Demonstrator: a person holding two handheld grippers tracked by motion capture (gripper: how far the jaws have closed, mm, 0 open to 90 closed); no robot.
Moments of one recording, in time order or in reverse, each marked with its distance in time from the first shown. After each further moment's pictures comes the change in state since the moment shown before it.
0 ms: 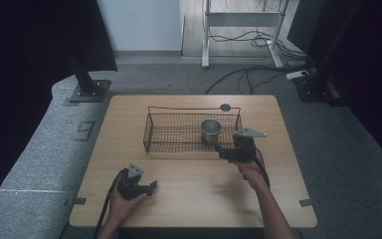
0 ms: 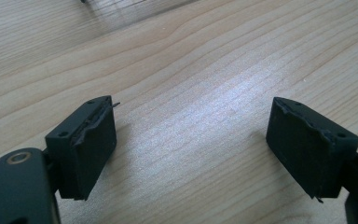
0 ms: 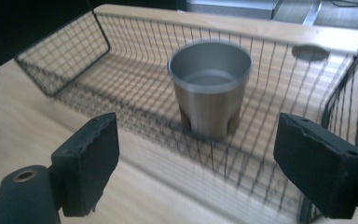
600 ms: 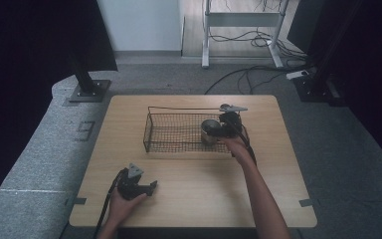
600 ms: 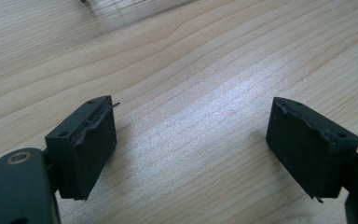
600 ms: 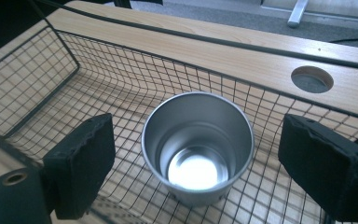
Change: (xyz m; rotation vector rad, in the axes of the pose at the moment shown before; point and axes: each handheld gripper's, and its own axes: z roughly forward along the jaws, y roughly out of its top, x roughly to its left) left arm 0.000 0.000 0.000 -0.001 0.000 0.000; right arm -0.004 0.061 0.066 0.085 -0.059 0.005
